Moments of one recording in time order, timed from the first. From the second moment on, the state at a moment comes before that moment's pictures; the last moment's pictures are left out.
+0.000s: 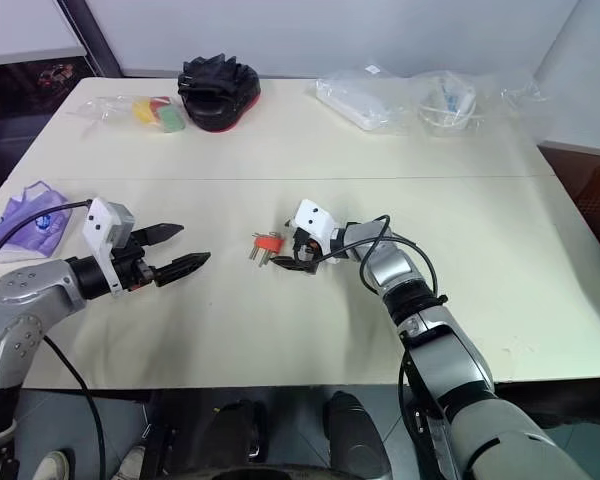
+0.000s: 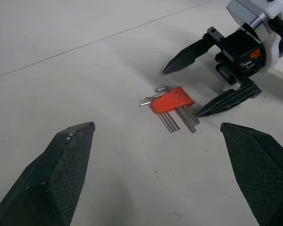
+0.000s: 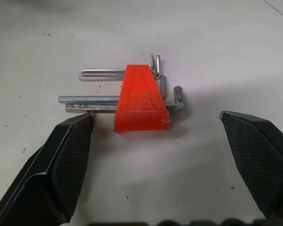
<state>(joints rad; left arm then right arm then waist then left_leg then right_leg) -0.15 0.74 0.22 -0.36 -0.62 0.69 -0.73 -0.81 -0.25 0.31 0.68 0.01 0.04 0.93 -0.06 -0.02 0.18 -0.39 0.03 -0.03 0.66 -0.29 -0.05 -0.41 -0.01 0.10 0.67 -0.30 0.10</state>
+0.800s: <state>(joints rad) -0.31 0.70 0.17 -0.25 -0.60 0.64 -0.77 -0.75 -0.44 0.31 0.39 -0.37 -0.44 0.52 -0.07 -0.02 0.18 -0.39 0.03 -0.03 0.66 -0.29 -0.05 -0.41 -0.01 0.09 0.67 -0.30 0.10</state>
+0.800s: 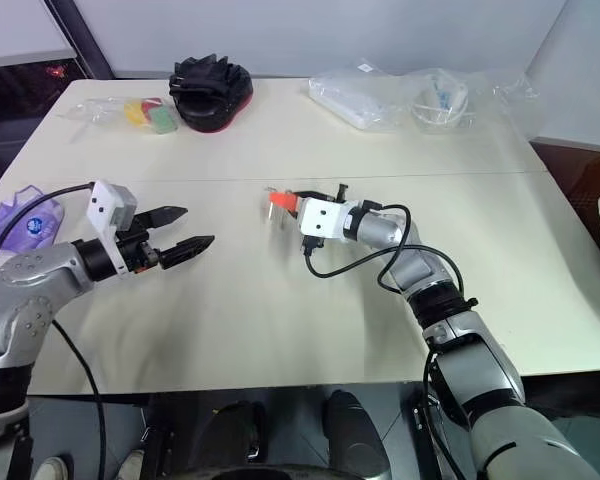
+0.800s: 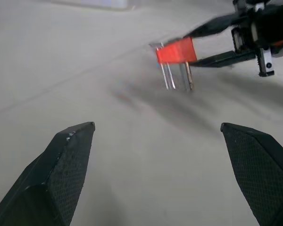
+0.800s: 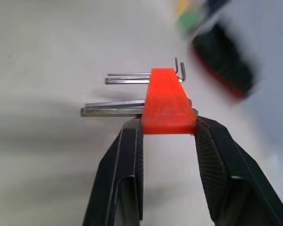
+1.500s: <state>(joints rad) -0.64 0.56 0.12 -0.12 -0.76 0.74 -0.94 -0.72 -0.62 0.29 0.11 -0.53 -0.80 0.31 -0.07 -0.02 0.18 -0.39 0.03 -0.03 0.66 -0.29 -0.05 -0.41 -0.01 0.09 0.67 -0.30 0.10</state>
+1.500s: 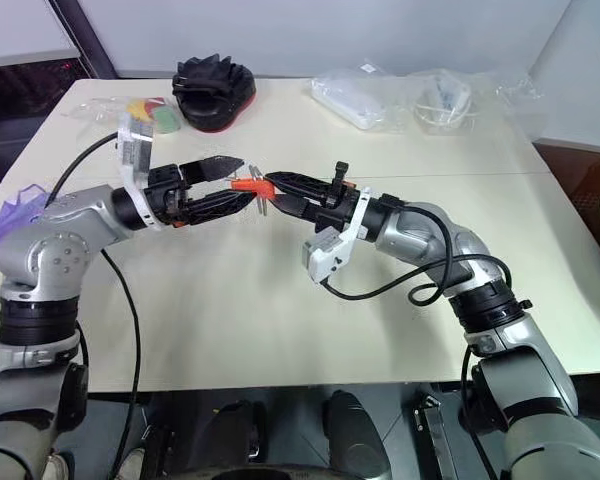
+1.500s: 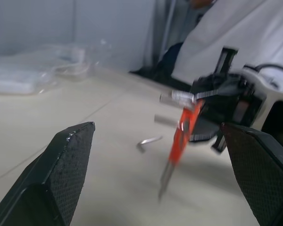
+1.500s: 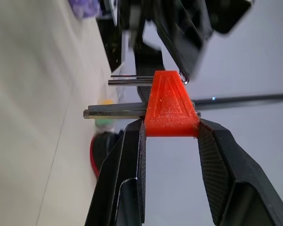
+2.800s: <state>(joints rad) -0.64 0.51 0.04 -0.10 -0.72 0.71 -0.96 -0.70 -0.64 0.28 0.08 -0.45 -0.78 0.44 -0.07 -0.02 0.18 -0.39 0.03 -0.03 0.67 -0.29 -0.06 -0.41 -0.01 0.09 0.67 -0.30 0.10</state>
